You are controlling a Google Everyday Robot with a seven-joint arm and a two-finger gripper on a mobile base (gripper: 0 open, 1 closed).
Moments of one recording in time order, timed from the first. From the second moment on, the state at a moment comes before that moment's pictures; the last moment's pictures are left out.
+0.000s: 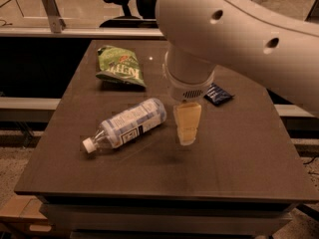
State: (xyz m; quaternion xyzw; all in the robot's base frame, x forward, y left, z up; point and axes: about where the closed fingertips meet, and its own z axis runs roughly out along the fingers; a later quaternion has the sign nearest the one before) arm 0.493 -0.045 0.879 -0.75 0.63 -0.11 0.15
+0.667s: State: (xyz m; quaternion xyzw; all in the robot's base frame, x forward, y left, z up) arm 0.508 -0.045 0.880 -0.77 0.62 -0.10 0.14
